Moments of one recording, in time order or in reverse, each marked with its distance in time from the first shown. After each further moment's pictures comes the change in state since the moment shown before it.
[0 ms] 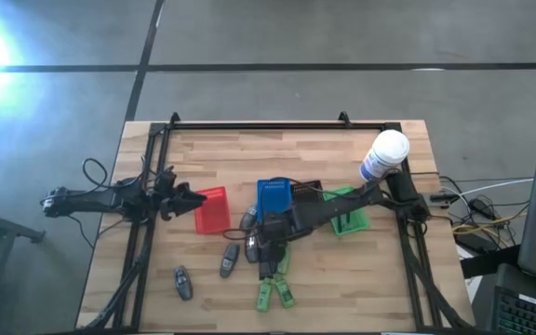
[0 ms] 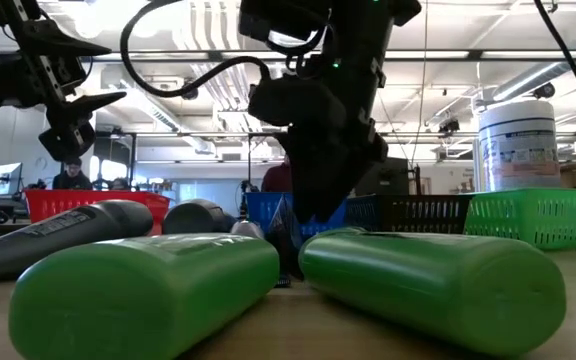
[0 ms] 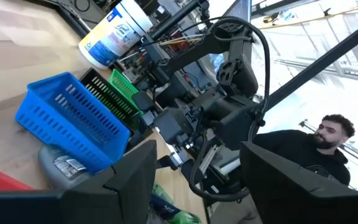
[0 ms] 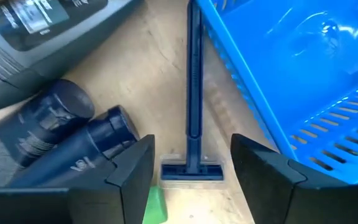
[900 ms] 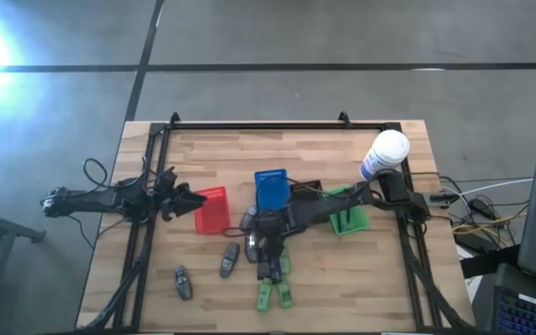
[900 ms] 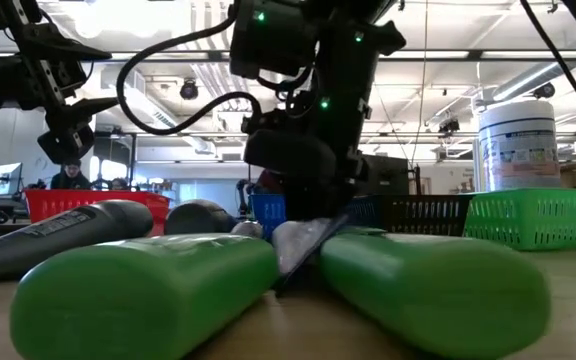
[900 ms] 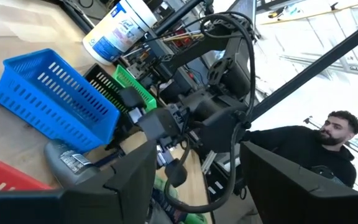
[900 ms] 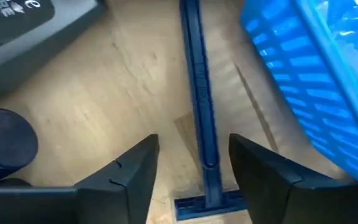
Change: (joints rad) left arm 0.000 0.005 0.000 -0.024 0.001 0.003; right arm -0.034 0.074 0.005 0.040 0.019 -0.088
